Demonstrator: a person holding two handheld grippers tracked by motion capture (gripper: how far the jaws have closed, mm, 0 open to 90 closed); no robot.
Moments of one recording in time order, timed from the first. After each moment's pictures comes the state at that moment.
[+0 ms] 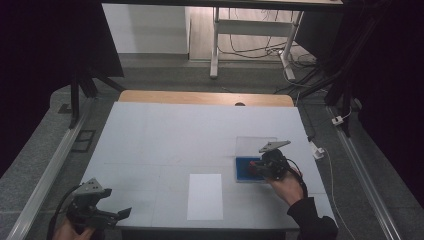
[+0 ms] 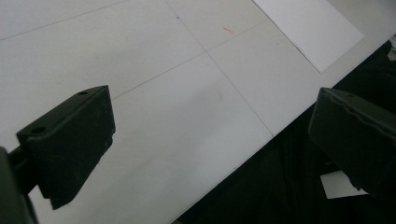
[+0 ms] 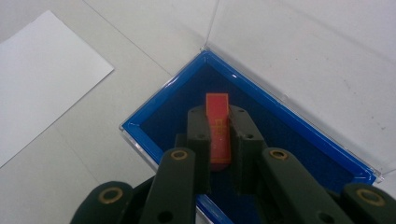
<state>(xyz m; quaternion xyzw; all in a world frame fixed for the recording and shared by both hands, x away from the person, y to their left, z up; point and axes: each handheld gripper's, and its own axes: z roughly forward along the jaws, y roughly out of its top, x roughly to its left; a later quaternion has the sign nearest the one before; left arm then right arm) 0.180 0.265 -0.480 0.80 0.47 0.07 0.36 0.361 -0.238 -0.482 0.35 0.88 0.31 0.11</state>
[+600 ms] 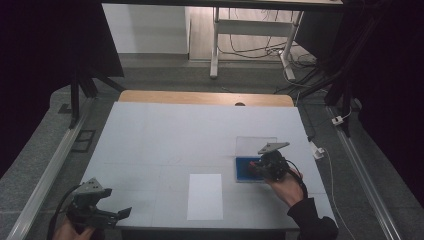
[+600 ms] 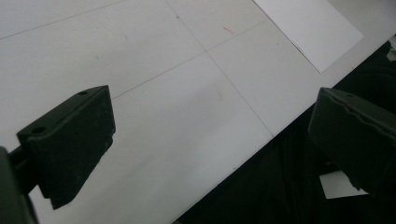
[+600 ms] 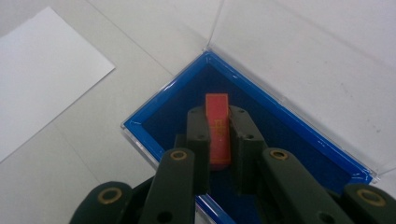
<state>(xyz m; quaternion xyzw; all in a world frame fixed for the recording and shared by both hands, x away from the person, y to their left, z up) 0.181 0.265 -0.480 0.80 0.47 0.07 0.36 0.358 -0.236 -0.481 0.34 0.88 0.31 0.13</state>
